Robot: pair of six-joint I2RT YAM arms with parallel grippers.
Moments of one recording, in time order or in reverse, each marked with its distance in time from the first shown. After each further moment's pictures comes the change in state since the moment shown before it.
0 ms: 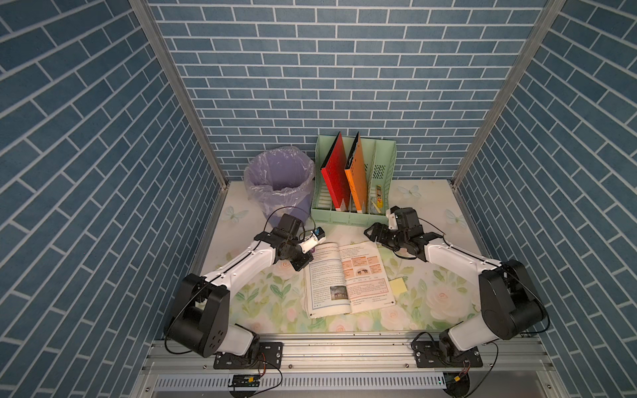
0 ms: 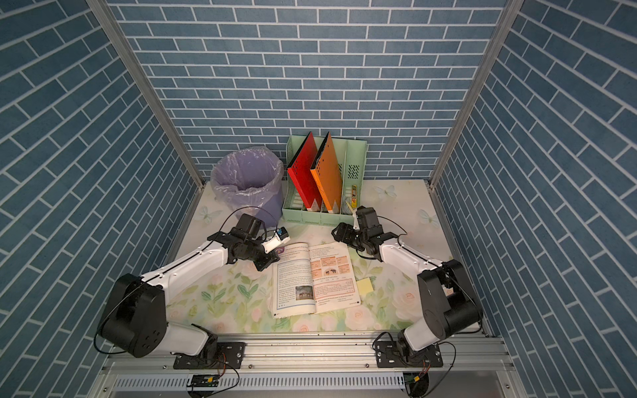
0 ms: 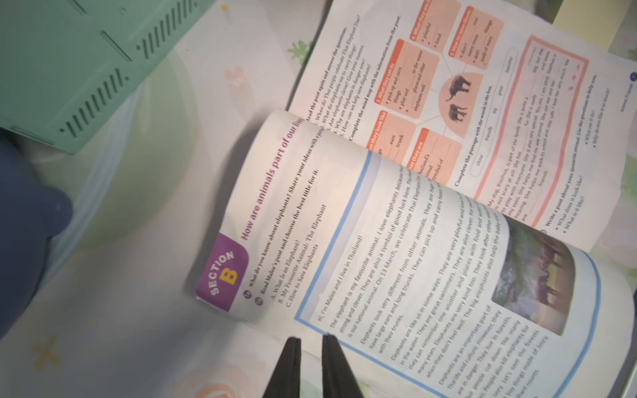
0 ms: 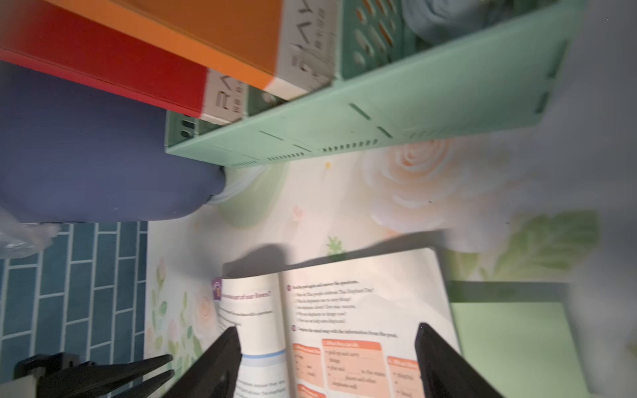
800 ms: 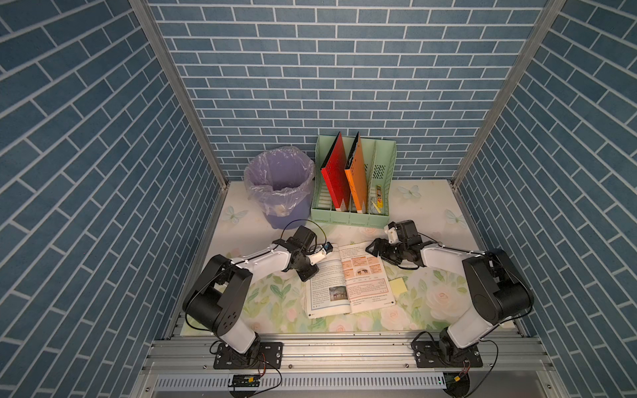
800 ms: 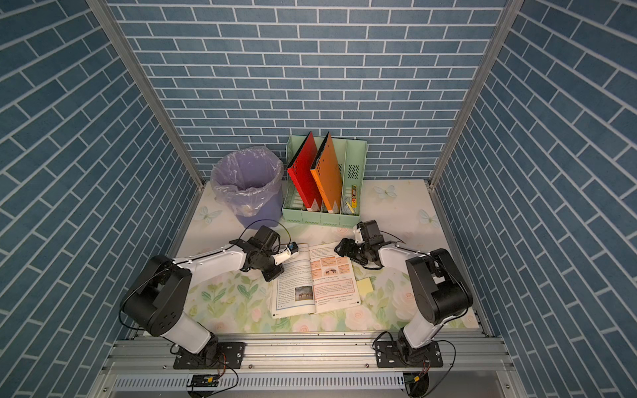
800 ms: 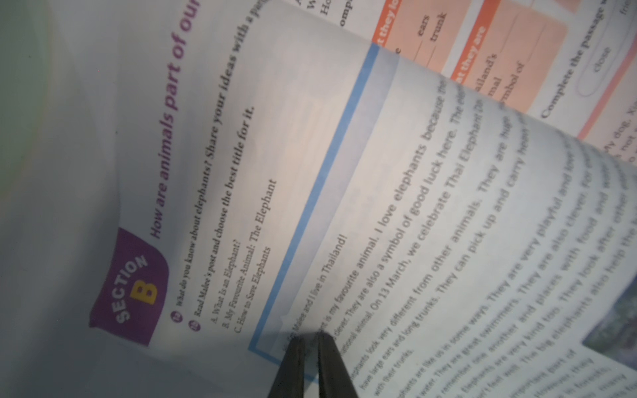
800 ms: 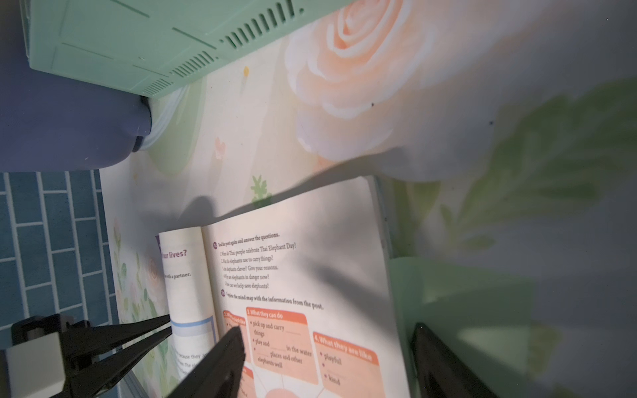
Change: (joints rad) left arm -0.081 0.135 -0.044 0.088 -0.122 -0.016; right arm -0.010 0.087 -0.101 0.080 -0.111 -0.047
